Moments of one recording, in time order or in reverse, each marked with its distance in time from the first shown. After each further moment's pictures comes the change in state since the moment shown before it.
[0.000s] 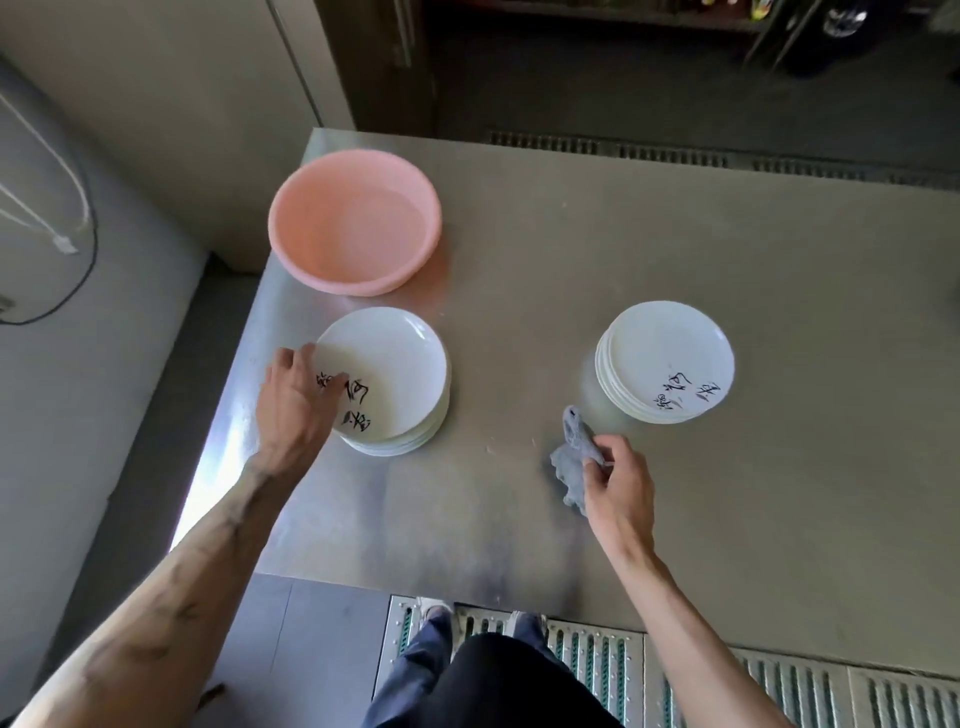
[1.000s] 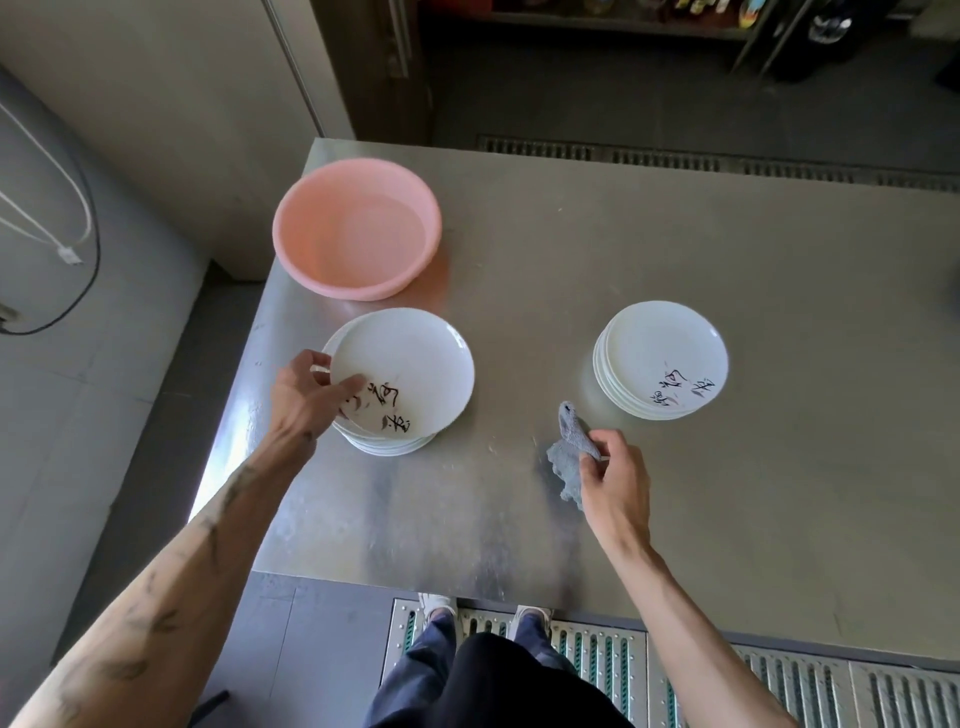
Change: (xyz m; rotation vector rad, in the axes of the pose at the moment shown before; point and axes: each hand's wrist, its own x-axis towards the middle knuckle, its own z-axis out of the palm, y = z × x) left_hand 0.002 0.024 -0.023 -0.615 -0.171 -0.379; right_hand -0.008 -0.005 0.000 -0.009 0.020 -0.006
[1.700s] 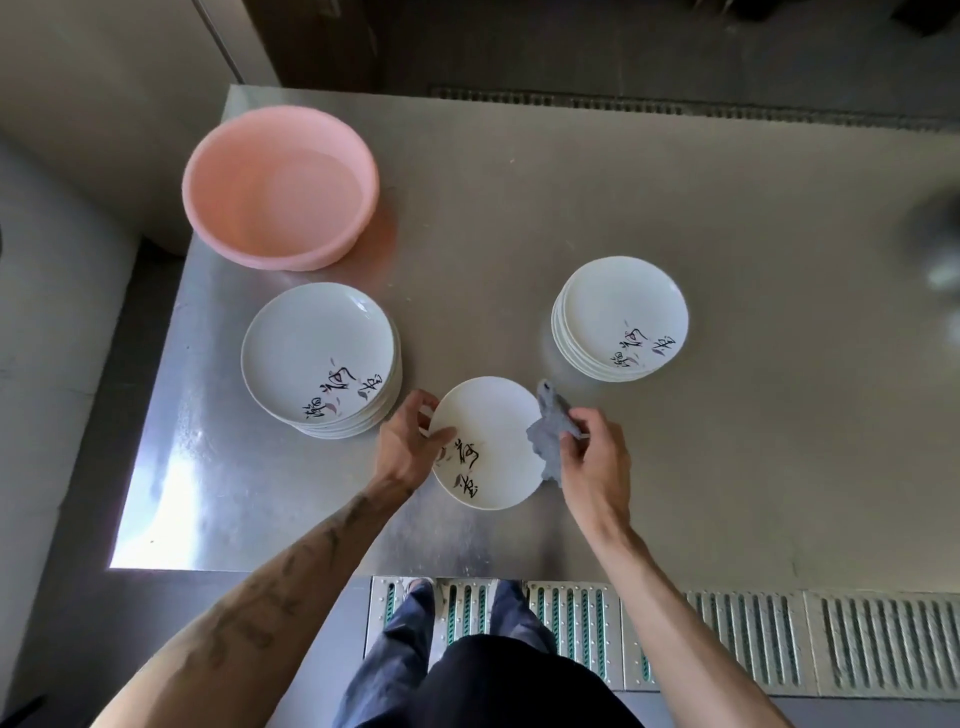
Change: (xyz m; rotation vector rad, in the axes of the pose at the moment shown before) left_hand -0.070 -0.058 0.157 0.166 -0.336 0.235; right_hand 0.000 0.031 -0.010 0.024 0.058 -0.021
